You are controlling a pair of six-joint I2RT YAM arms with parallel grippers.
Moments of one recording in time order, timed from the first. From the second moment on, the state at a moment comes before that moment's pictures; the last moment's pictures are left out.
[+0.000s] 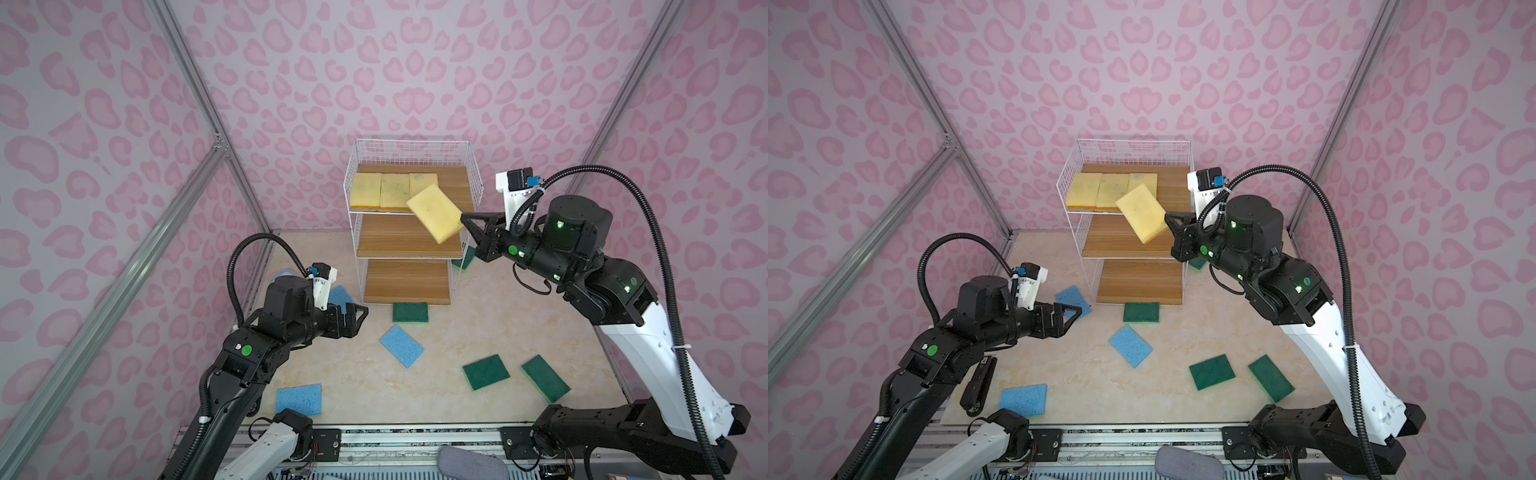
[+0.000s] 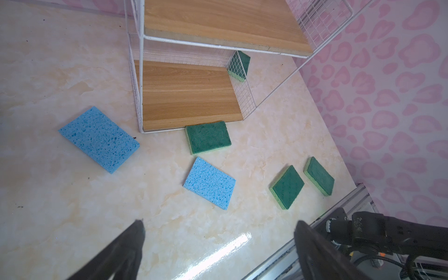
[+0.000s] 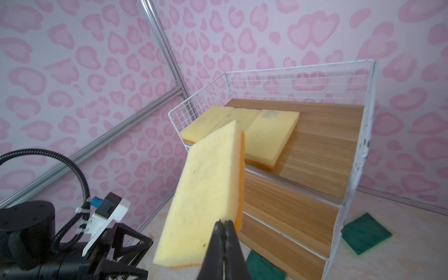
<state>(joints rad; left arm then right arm) -0.39 0.86 1.13 -0.92 0.26 -0.34 0.69 1.32 1.89 -0.72 0.04 0.31</state>
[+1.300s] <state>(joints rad) -0.39 0.86 1.02 -0.87 0.28 -0.32 0.73 1.78 2.45 -0.98 0.63 0.03</state>
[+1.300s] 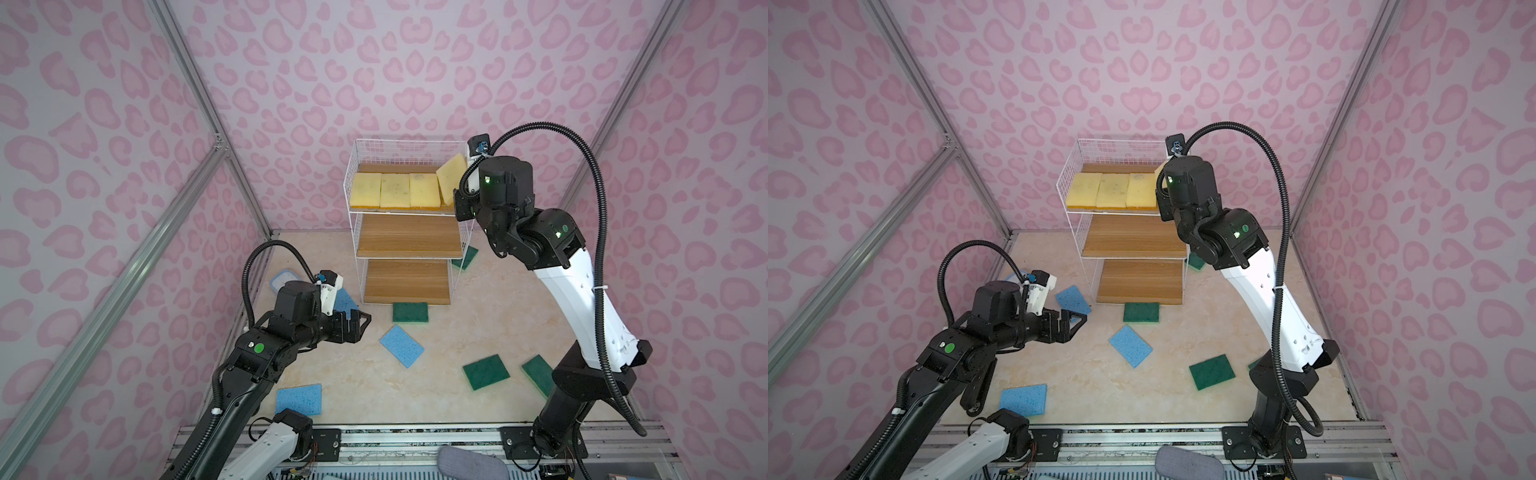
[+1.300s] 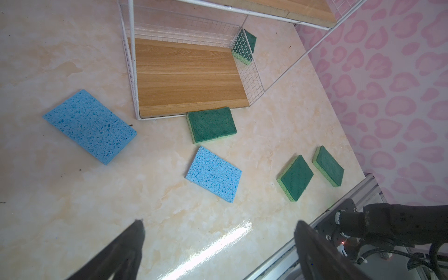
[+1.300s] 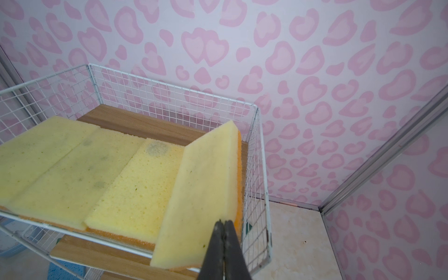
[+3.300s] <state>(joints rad) -0.39 0.87 0.97 -0.84 0.28 -0.32 0.68 1.54 2.19 -0.95 0.35 0.17</state>
